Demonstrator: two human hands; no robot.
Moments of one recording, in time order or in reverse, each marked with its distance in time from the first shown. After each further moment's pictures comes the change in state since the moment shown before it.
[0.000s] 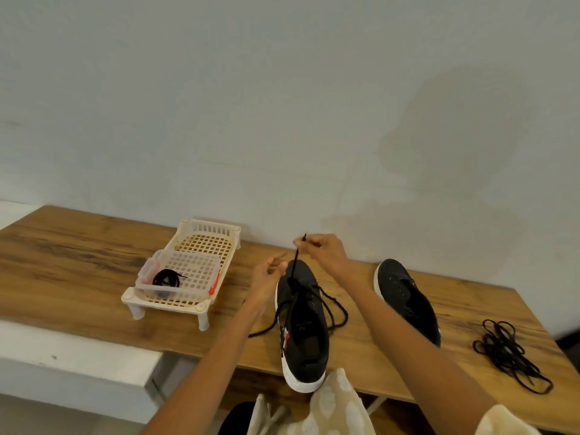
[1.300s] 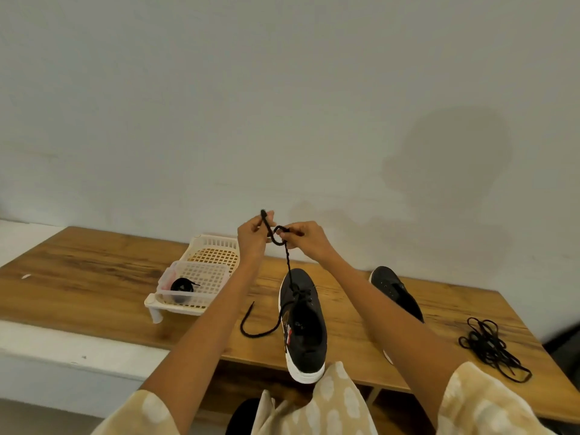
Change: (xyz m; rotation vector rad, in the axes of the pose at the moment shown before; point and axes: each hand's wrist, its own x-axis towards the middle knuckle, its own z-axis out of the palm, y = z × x) left_hand -0.012 0.117 -0.035 -0.342 0.287 0.186; right_hand -0.011 -0.071 0.003 -0.089 -0.055 -0.144
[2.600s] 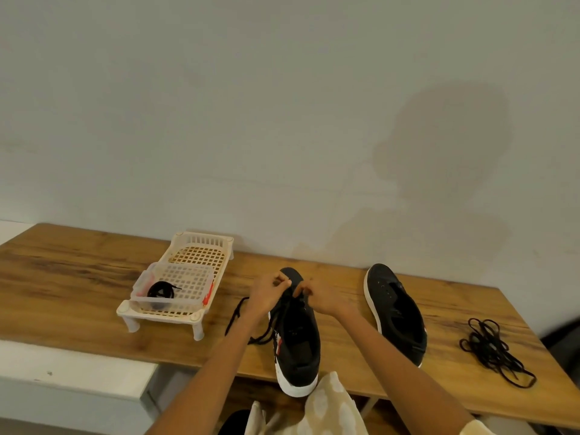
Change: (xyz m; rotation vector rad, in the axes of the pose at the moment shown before) left_hand -0.015 -0.129 0.004 0.729 -0.442 -0.111; right_hand -0.037 0.118 0.017 -0.453 -0.375 0.259
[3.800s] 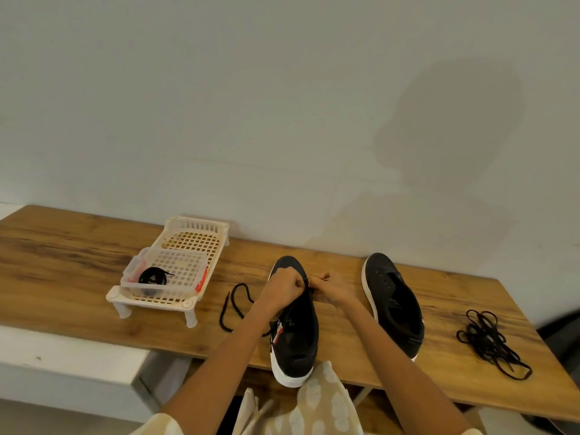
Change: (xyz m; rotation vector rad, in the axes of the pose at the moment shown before) left_hand 0.002 0.014 0.034 0.445 -0.176 0.185; right_hand -0.001 0.036 0.014 0.962 0.186 0.333
